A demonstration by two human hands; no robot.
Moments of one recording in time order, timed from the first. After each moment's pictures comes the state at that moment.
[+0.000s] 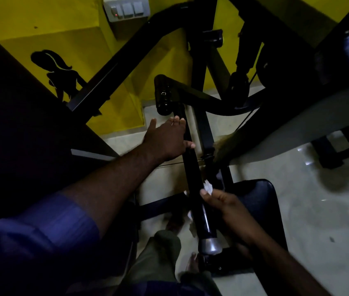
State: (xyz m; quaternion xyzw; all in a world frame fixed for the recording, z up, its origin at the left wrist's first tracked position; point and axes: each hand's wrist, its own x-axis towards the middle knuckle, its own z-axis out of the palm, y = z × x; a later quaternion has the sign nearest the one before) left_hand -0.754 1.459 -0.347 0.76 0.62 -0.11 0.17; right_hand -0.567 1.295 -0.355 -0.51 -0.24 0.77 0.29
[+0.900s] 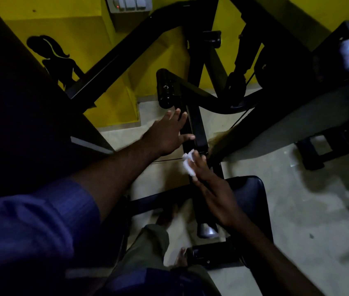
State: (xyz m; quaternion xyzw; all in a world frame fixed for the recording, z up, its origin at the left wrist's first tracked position) left_hand -0.770 1.448 -0.360 0.78 0.59 -0.03 0.22; right_hand -0.580 1.301 -0.362 -0.48 -0.67 0.49 0.29
